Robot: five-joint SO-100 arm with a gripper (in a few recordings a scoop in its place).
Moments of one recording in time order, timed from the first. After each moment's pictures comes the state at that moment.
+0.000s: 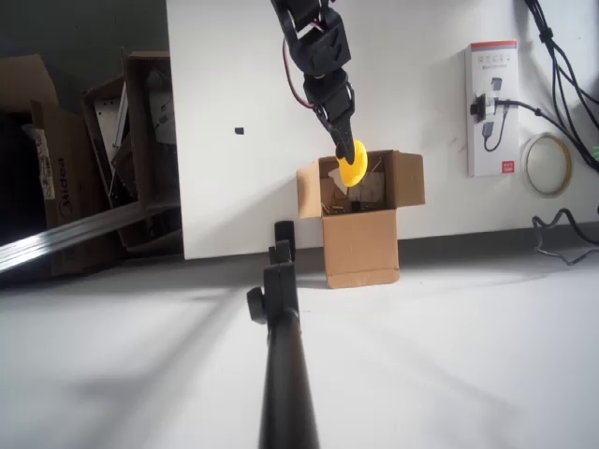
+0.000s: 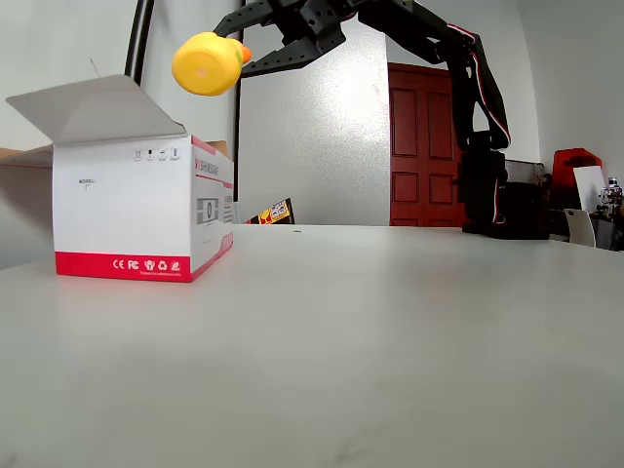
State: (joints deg) arm -28.3 74.4 62.8 51.8 -1.6
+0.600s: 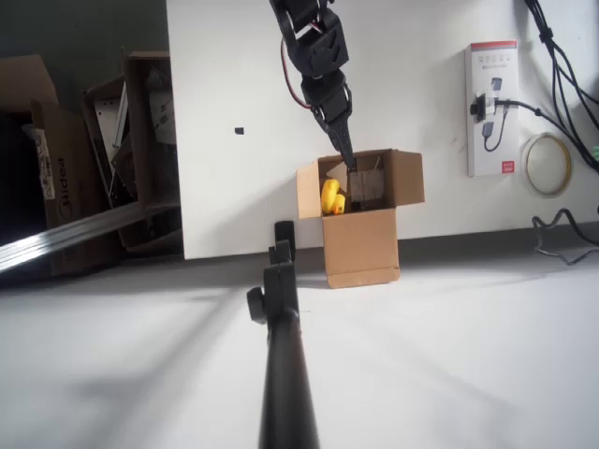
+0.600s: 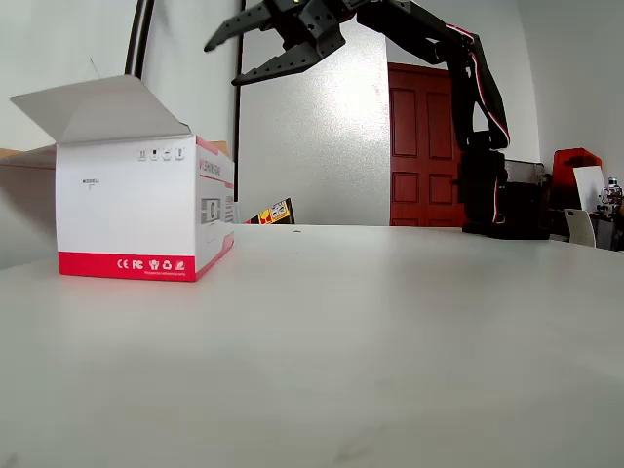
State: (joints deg) arm -27.3 74.3 62.8 53.9 -1.1
